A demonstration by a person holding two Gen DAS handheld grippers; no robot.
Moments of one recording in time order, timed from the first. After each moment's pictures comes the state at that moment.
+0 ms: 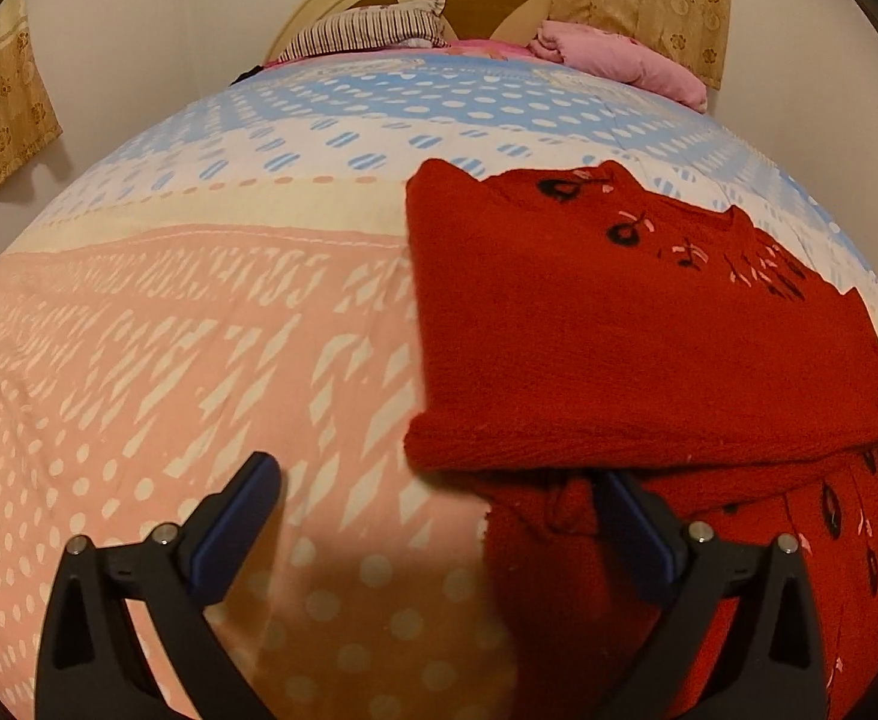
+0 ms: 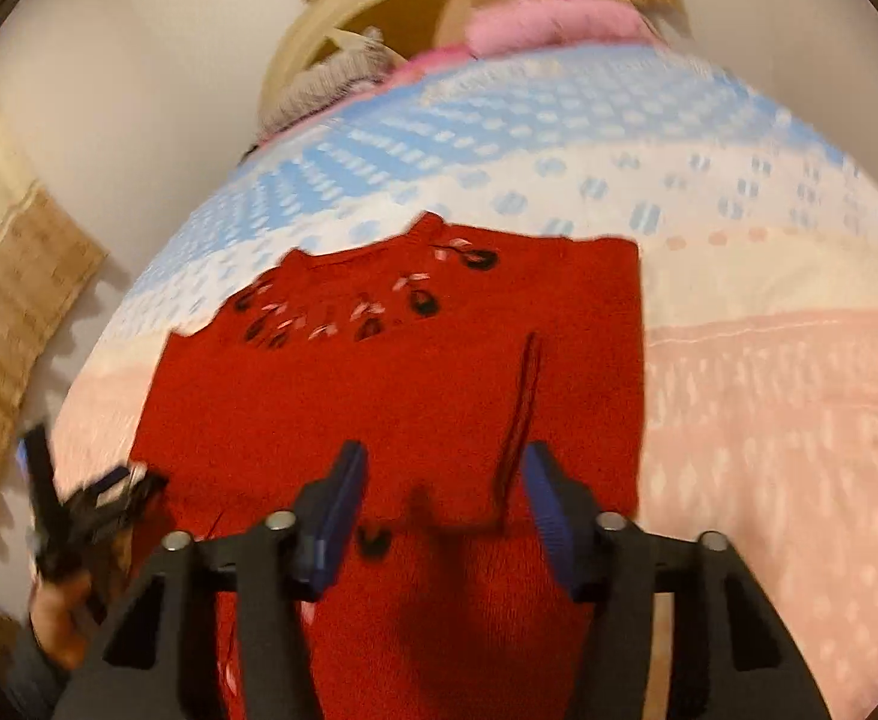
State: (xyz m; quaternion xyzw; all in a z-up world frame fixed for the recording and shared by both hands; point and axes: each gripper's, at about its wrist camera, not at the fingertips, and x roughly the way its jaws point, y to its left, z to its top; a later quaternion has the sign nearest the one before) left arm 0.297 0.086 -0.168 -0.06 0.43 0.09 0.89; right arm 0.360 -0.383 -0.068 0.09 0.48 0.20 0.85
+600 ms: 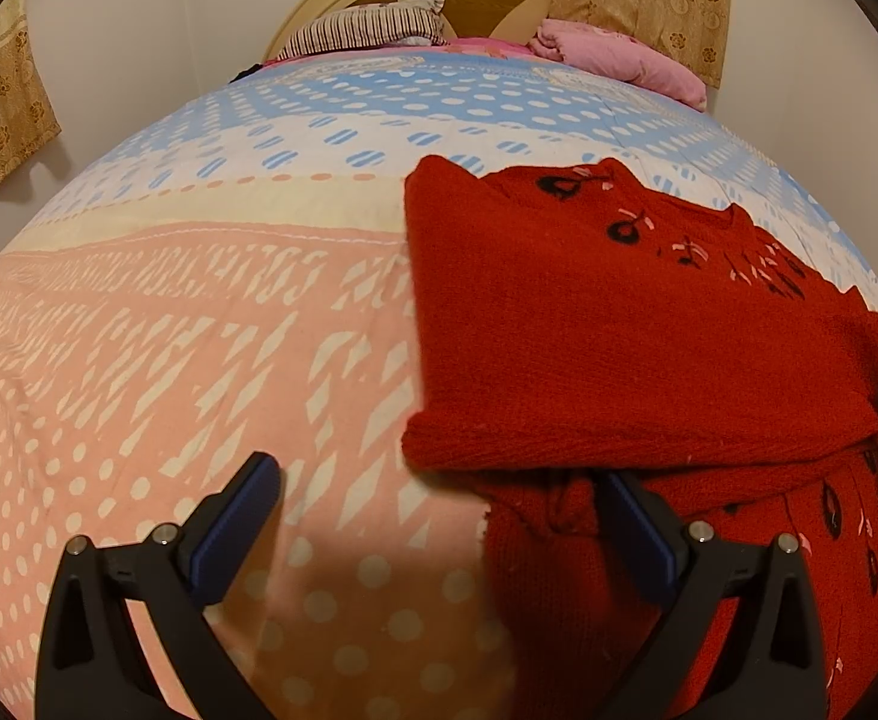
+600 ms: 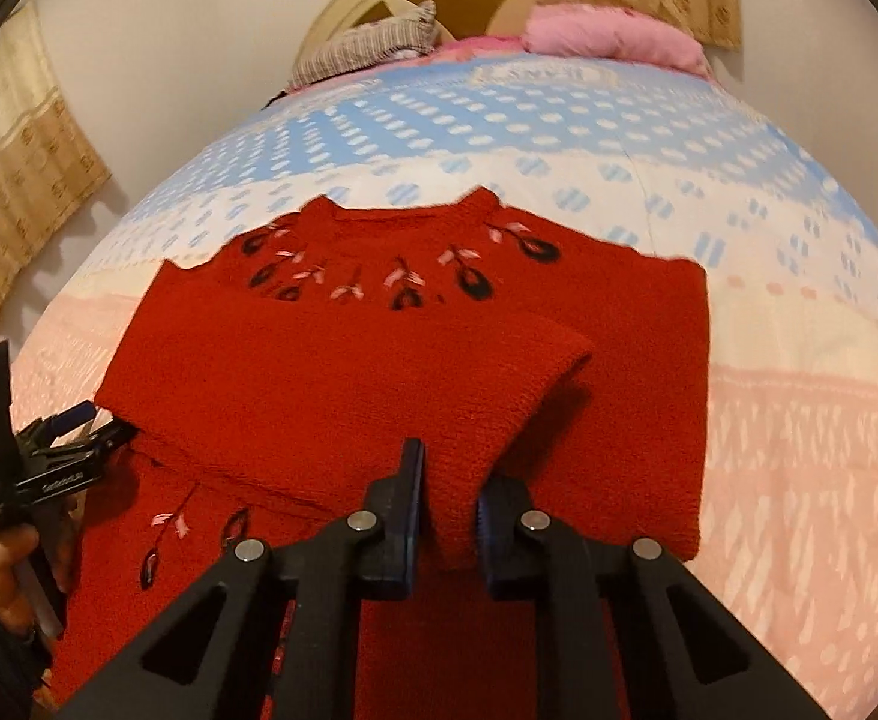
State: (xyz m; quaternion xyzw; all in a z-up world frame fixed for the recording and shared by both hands) left arm 0.298 0.086 -0.169 -0.06 0.44 0.09 0.89; right arm 0.348 -0.333 -0.070 -0.03 0.46 0.22 0.86
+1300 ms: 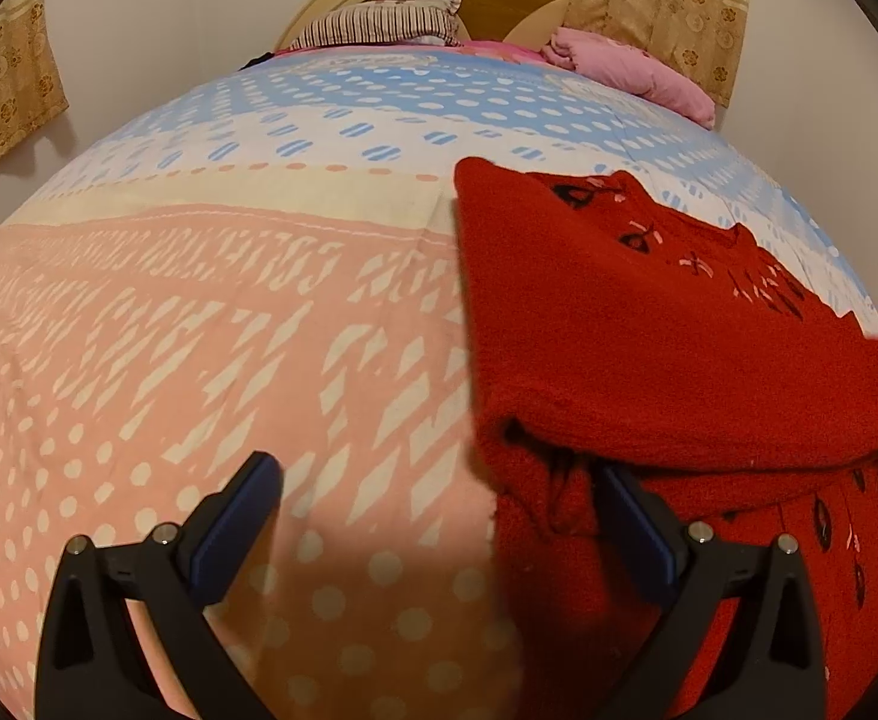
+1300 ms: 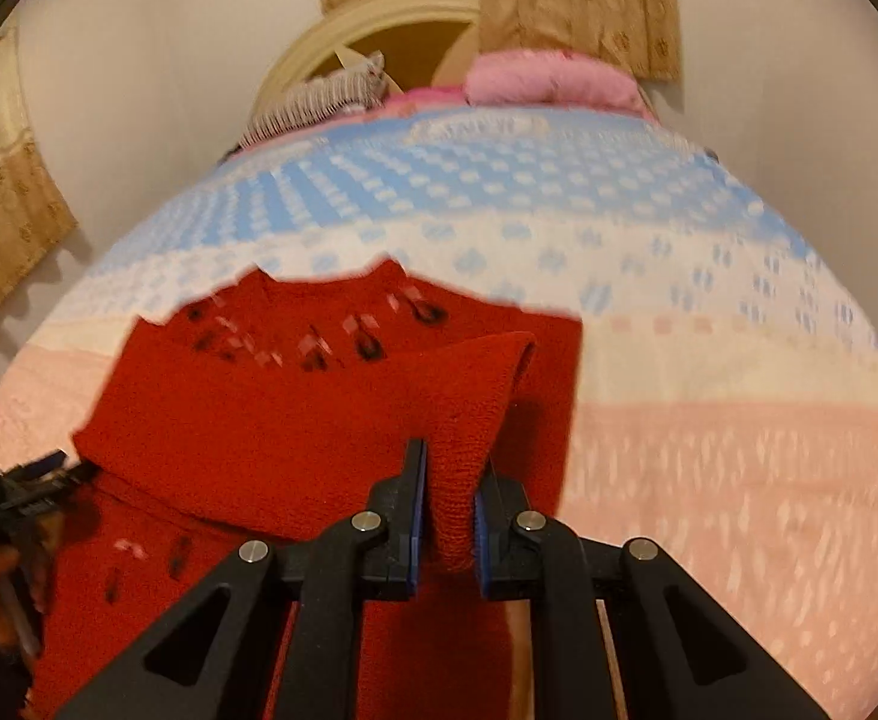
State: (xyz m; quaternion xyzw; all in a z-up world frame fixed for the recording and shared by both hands) left arm 0.294 0.095 -0.170 -0.09 0.43 0.09 0.89; right arm 0.352 -0.391 -0.057 -0.01 0.42 0.16 0.89
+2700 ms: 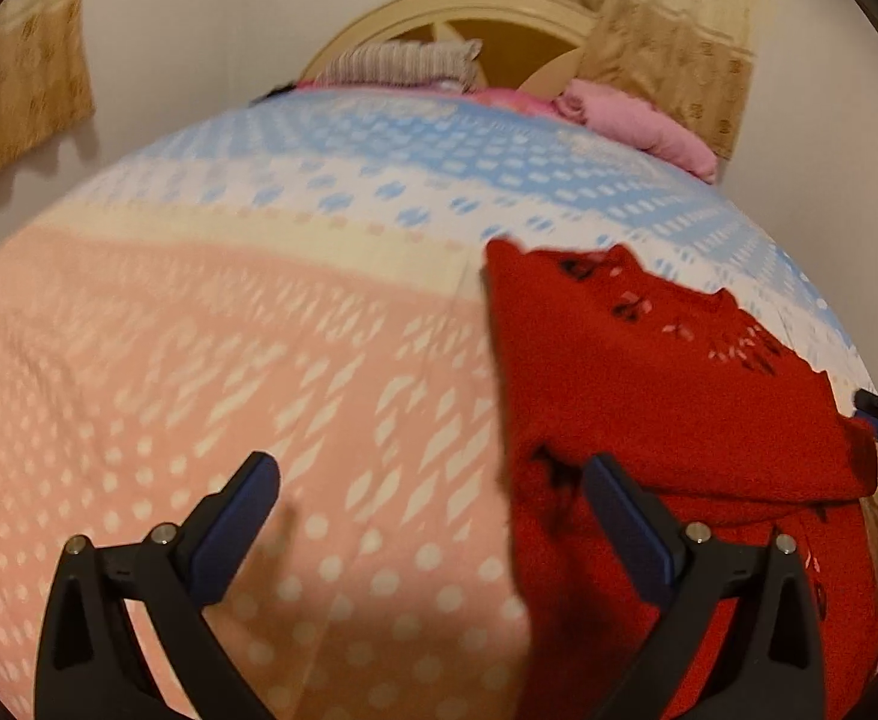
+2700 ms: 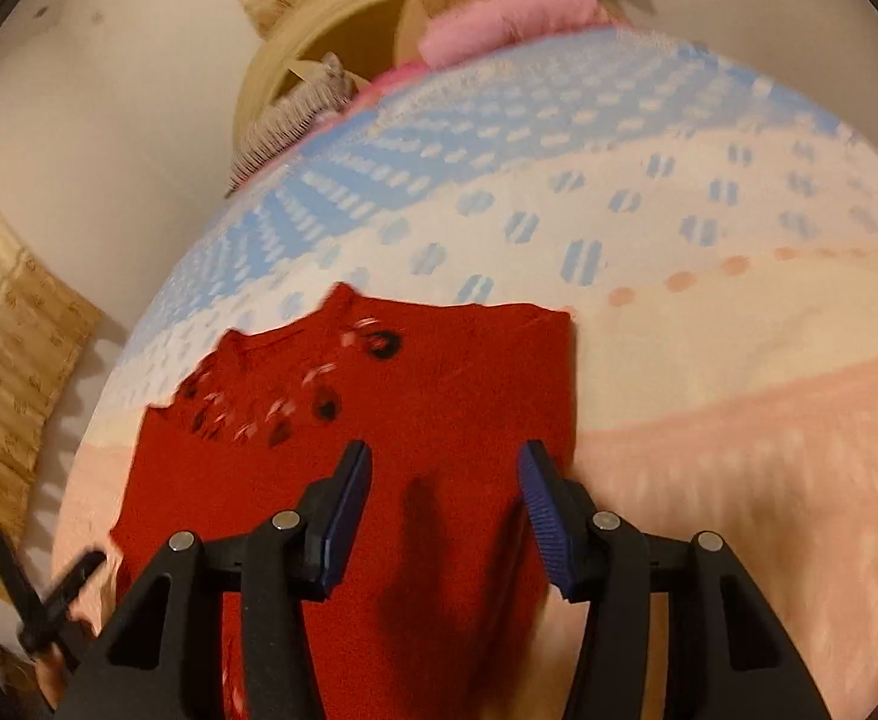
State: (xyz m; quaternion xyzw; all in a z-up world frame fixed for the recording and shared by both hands) left arm 0.271 0.106 -0.132 -0.11 0.38 0.09 0.92; right arm 0.409 -0.424 -0.073 0.14 0.45 0.19 0.86
